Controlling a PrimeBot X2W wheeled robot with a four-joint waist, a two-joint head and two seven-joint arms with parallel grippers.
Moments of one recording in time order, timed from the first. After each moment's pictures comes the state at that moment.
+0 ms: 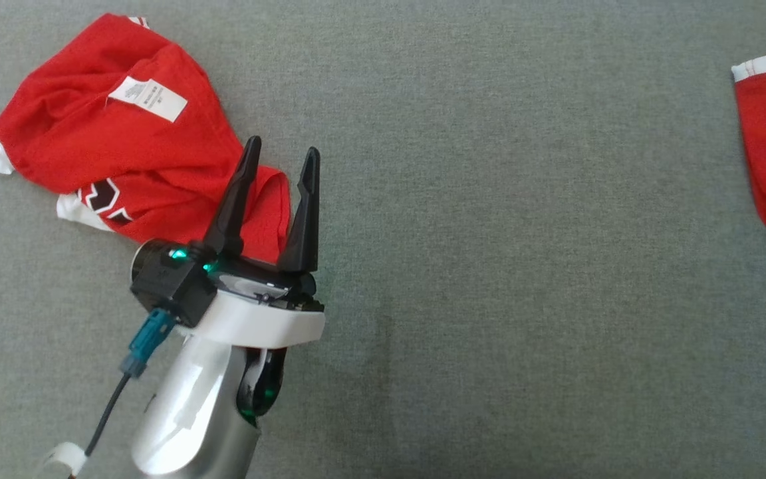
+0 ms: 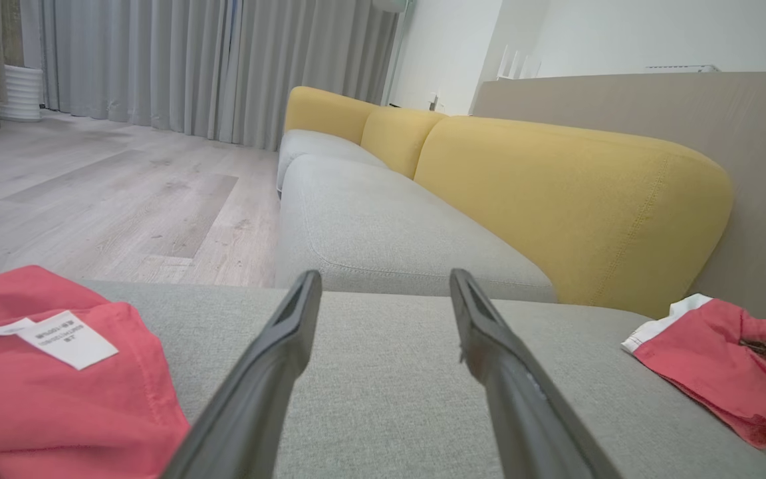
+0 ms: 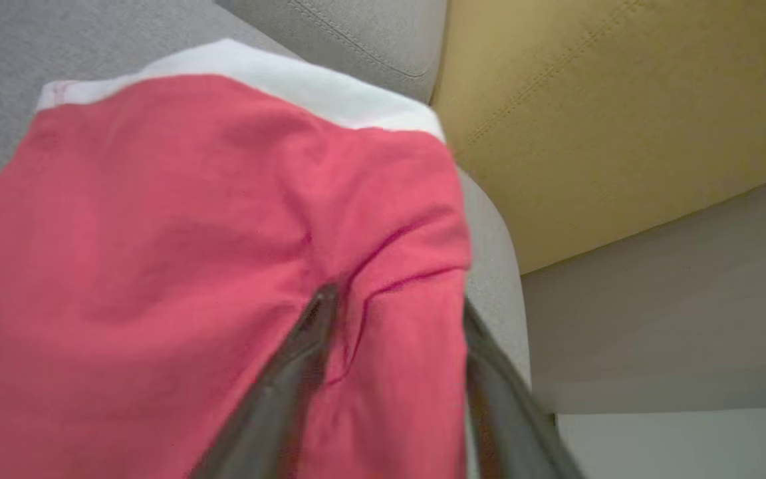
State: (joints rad) left arm -0.35 0.04 -0.35 0.16 -0.33 -0.09 -0.26; right arm -0.77 -0.73 0.34 0.94 0.10 0.13 -0.01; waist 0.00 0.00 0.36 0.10
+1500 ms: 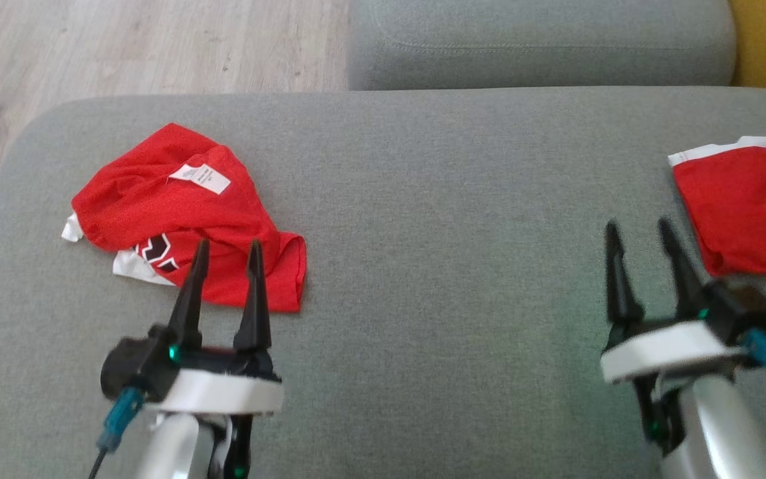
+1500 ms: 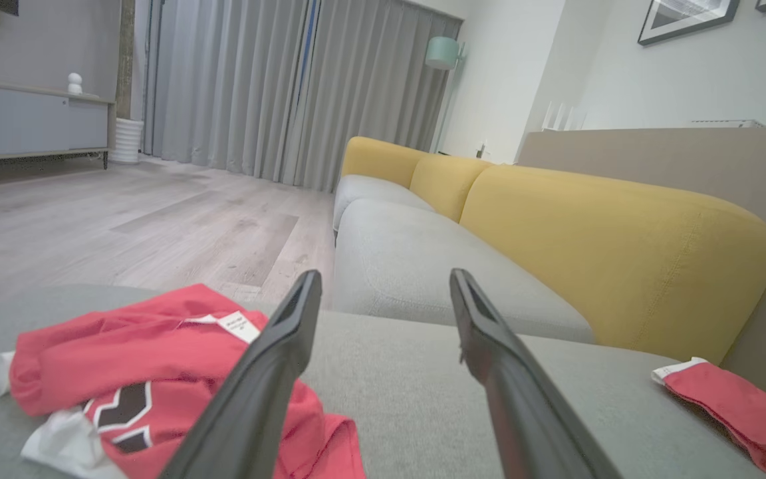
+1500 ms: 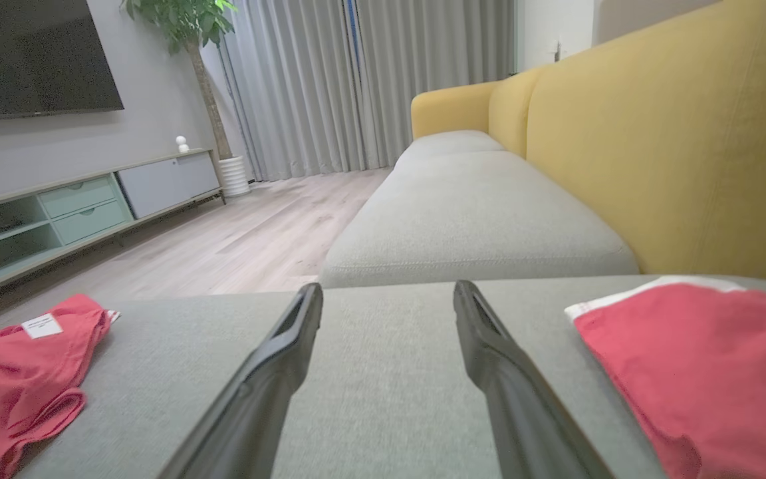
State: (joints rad) left arm -0.13 0.05 -0.22 0.19 -0.33 -0.08 -0.26; right arm -0.17 -0.06 0.02 0.33 0.15 0.13 -0.24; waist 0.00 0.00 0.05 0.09
